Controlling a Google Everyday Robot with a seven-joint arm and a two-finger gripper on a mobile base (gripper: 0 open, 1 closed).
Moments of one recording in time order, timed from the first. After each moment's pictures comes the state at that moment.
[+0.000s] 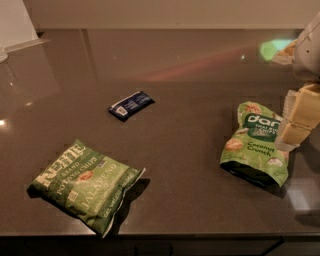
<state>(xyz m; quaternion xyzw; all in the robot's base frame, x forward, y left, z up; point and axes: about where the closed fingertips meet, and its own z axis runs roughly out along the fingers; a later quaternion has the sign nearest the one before) 0.438 -0.217 0.976 -0.60 0.78 -0.03 0.16</state>
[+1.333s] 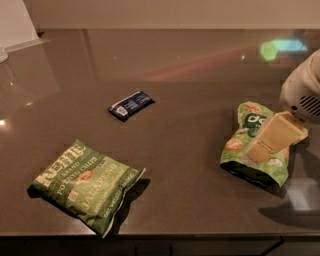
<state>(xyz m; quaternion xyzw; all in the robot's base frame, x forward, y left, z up) 0.423 -0.211 0.935 -0.43 0.88 -0.02 0.19</state>
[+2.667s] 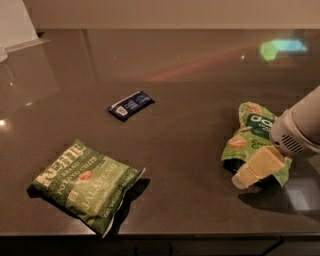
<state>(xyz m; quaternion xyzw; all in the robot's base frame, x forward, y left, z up) 0.416 -0.229 0.847 -0.34 0.92 0.01 0.16</state>
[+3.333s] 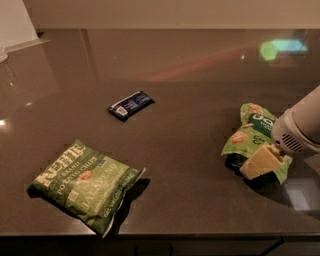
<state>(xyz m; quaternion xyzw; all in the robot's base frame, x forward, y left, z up) 0.421 -0.237 0.846 -0.33 0.93 -0.01 0.16</state>
